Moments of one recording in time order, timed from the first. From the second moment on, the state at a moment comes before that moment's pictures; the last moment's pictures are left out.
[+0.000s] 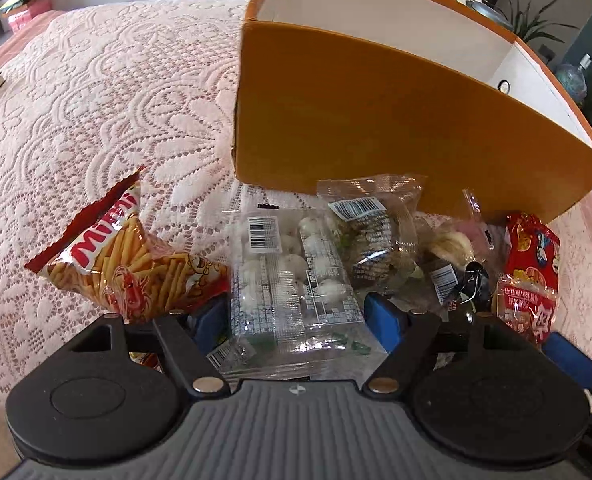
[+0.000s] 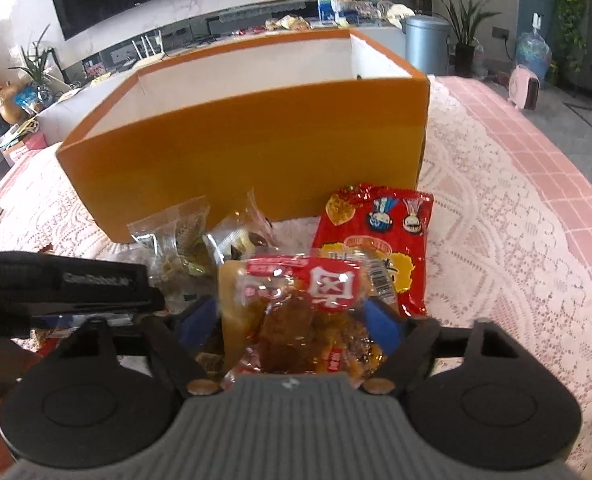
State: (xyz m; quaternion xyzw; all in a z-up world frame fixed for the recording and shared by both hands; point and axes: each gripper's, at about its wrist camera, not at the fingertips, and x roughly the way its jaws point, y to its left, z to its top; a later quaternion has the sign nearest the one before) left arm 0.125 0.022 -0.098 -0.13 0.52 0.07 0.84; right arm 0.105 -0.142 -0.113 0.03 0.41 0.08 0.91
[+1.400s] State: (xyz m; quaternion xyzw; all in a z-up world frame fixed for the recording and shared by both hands) left arm 0.041 0.018 -0.003 -0.10 0.37 -0.01 0.92; right arm 0.060 -0.173 -0.029 0.07 0.33 0.12 0.93
